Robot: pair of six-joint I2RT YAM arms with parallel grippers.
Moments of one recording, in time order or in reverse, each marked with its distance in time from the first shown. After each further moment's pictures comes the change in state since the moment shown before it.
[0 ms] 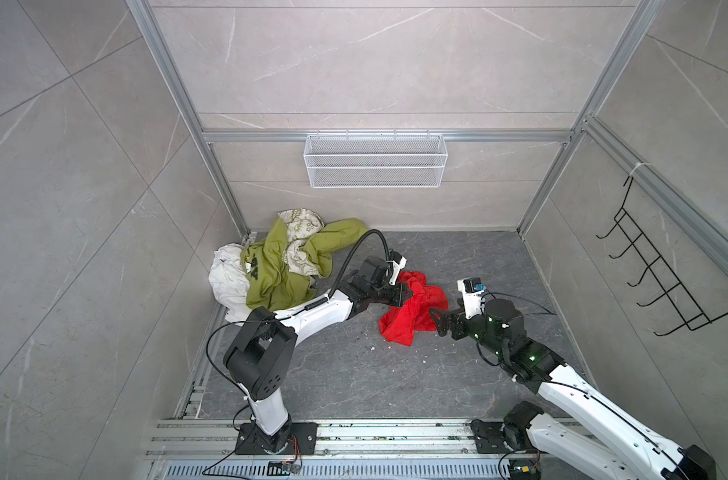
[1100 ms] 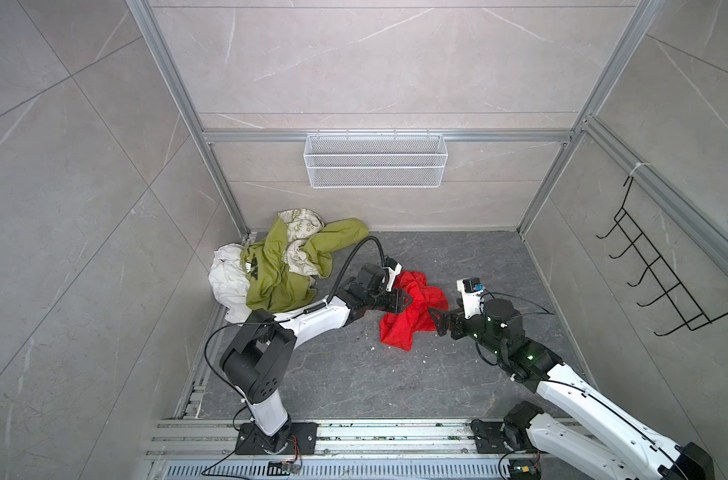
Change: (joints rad) left arm 0.000 -0.047 -0.084 0.036 -0.035 -0.013; right arm -0.006 0.009 -0.008 0.019 -0.003 0.000
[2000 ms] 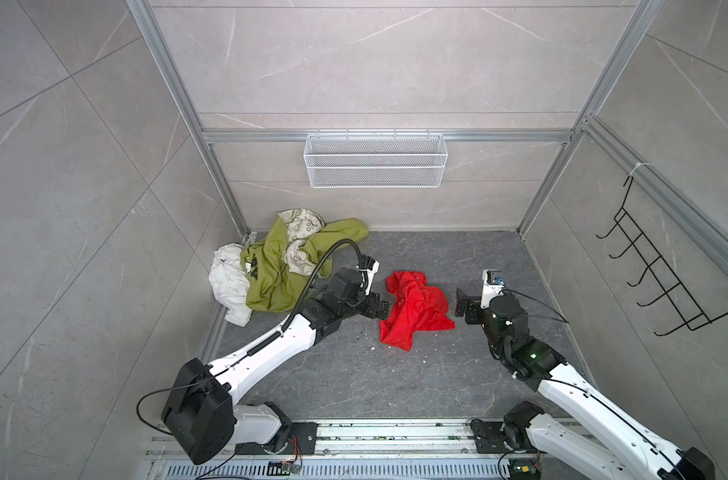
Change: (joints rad) left arm 0.010 -0.424 -0.175 -0.222 -0.343 0.154; right arm -0.046 0.016 -0.035 0.111 0.565 -0.116
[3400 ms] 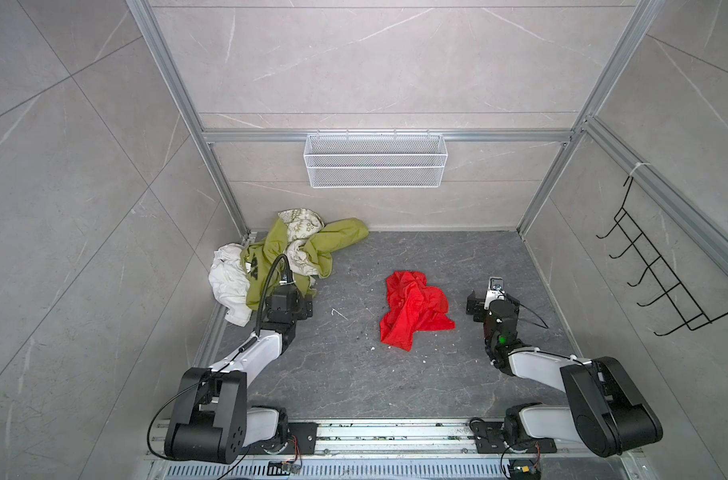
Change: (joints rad) left arm 0.602 0.055 -0.394 0.414 -0.237 0.243; right arm -0.321 0.504 -0.243 0.793 -0.145 -0.138
